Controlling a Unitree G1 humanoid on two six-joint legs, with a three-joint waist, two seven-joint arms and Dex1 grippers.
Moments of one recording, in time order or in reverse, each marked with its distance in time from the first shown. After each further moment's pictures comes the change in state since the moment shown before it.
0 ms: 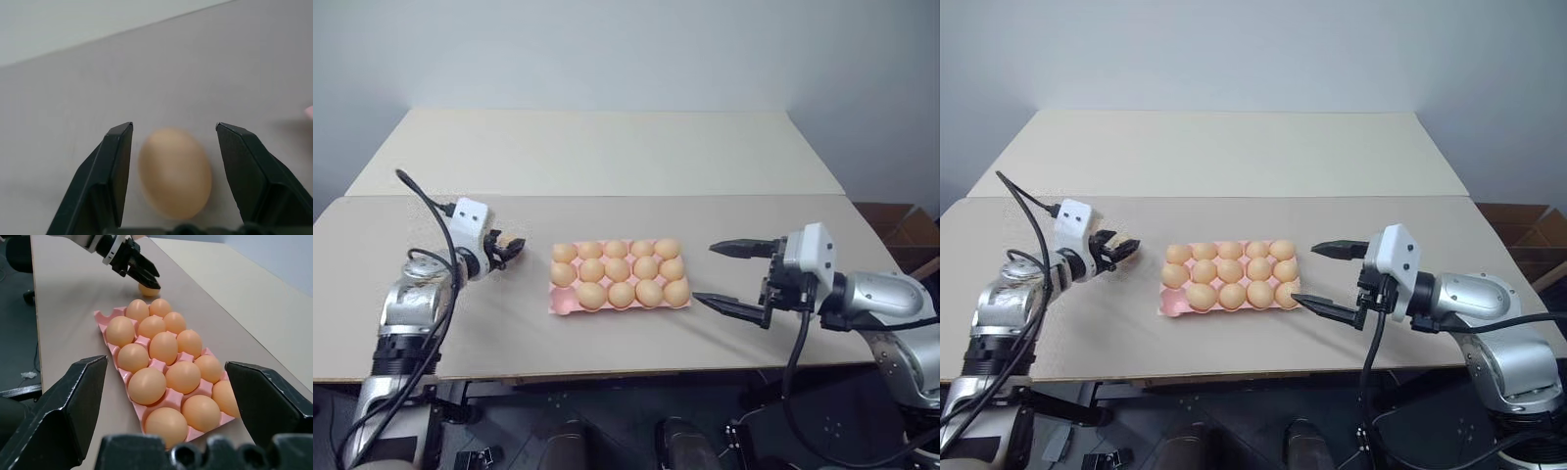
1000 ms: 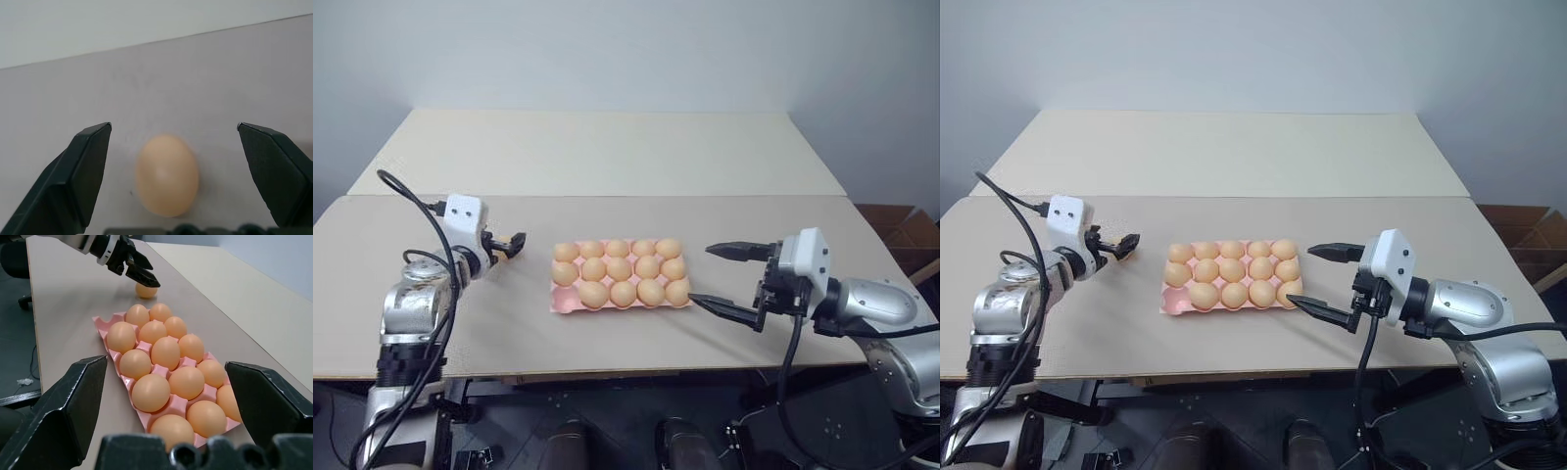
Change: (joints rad) left arm -0.026 -0.097 0.061 -0.045 0.008 0.195 0.249; right arm 0.026 0.016 0.011 -0.035 0.001 0.002 -0.044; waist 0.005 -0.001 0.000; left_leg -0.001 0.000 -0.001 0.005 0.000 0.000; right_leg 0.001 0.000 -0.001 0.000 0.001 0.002
